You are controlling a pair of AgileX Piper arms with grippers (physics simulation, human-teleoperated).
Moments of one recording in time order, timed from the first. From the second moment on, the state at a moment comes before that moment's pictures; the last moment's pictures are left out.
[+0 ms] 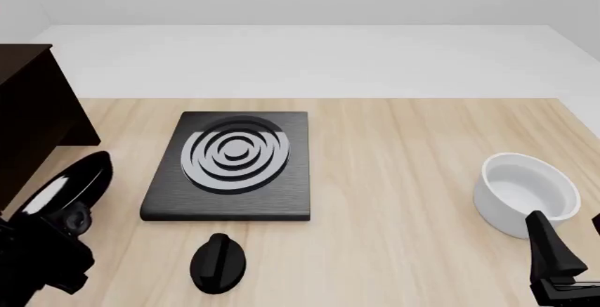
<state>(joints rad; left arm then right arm) 0.21 1.01 -0.05 -0.48 1.06 0.00 0.01 -0.01 0.01 0.00</state>
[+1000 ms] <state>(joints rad) 0.31 1.04 -0.01 -0.55 1.02 0.00 0.01 -0.01 0.01 0.00</state>
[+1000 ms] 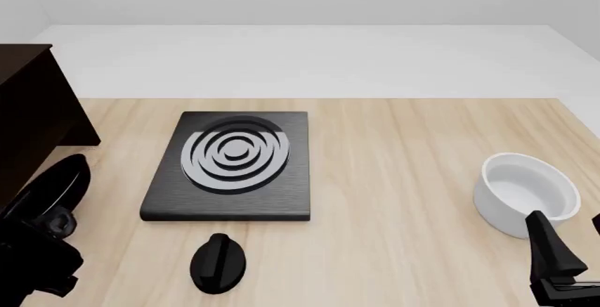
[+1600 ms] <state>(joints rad) 0.36 1.44 0.00 -0.97 1.08 0.00 0.01 -0.01 0.01 0.00</state>
